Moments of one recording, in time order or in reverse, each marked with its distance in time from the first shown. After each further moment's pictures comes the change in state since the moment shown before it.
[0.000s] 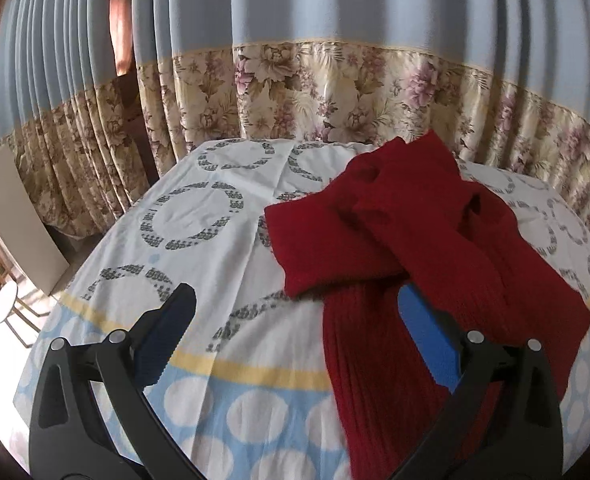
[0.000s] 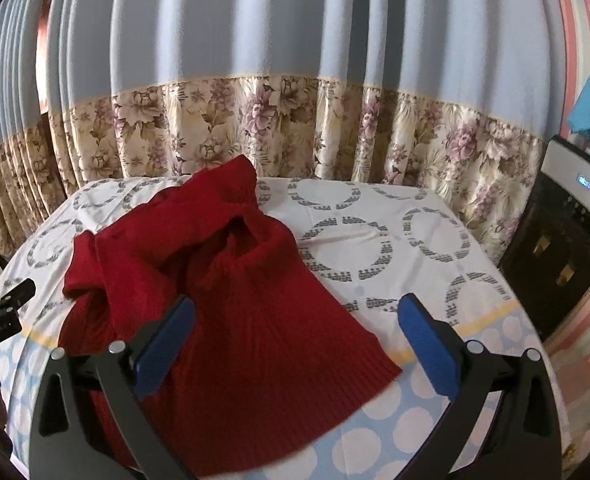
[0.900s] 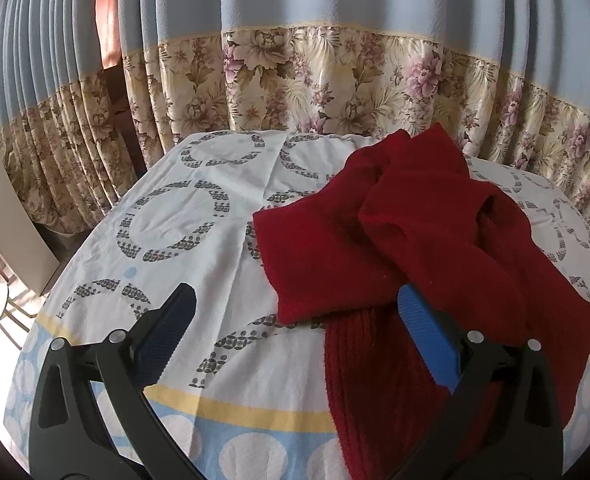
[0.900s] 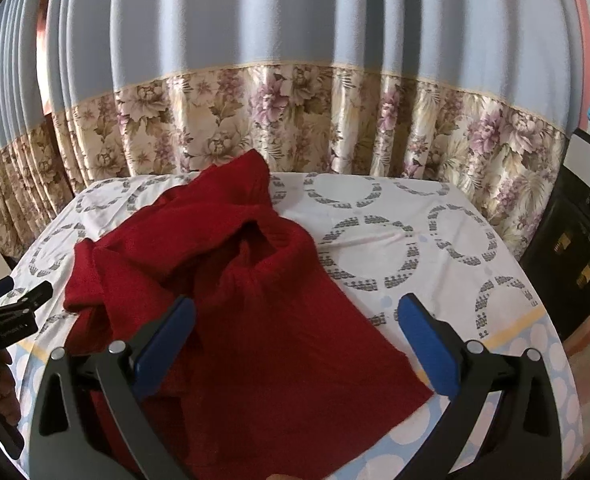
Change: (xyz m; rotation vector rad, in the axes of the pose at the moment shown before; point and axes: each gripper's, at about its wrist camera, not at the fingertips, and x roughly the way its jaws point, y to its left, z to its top) left arm 0.039 -0.003 0.016 0.009 0.032 -0.024; right arm 0.030 0.015 0.018 -0.013 0.036 0.055
